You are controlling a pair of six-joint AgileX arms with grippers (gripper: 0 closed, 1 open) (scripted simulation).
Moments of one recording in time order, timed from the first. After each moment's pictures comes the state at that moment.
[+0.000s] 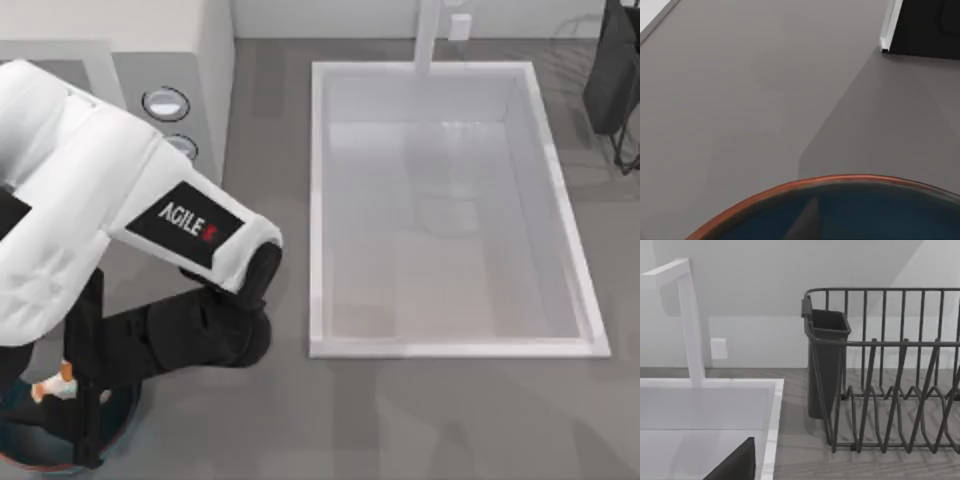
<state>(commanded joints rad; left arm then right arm) -0.60 2.33 1.17 -1.51 -0.75 -2.76 0.00 0.00 0.00 0.00 0.00 0.00</state>
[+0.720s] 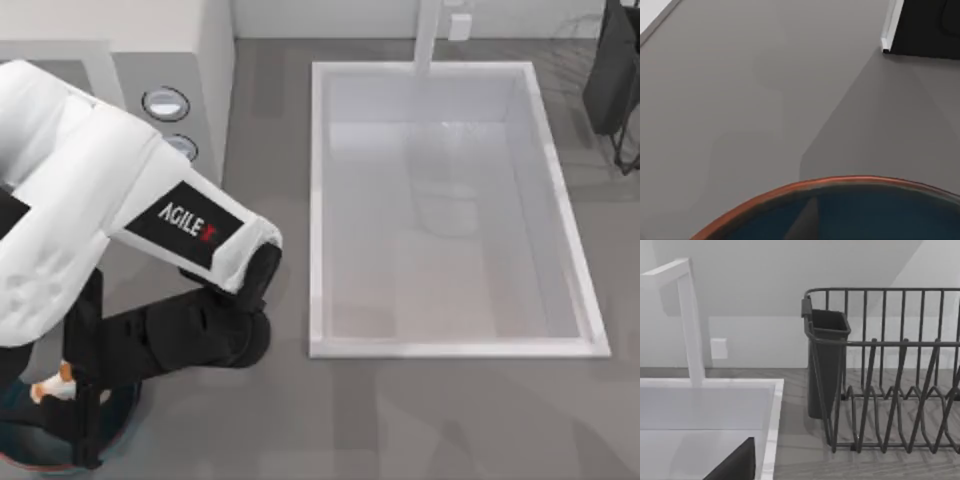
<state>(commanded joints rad) -0.60 2.33 1.17 -1.51 -0.75 -2.76 0.00 0.00 0.00 0.00 0.00 0.00</state>
